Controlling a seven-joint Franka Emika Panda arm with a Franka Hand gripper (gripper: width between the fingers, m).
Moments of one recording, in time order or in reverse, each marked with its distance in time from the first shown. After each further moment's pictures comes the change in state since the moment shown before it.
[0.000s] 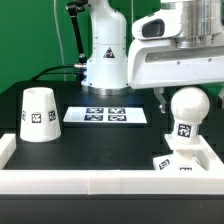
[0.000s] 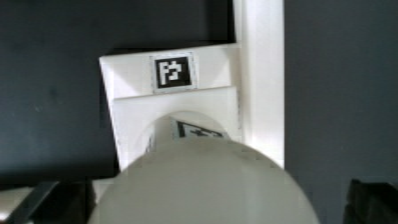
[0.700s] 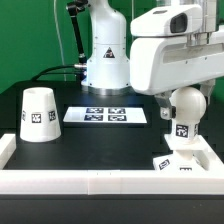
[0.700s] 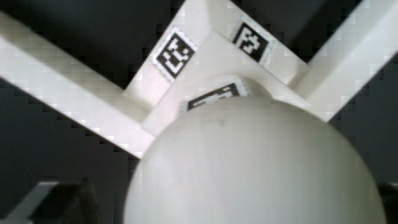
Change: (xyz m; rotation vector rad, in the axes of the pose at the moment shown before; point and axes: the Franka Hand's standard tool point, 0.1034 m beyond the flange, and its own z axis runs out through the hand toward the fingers) arm 0.012 0.014 -0.002 -0.074 0.051 -0.771
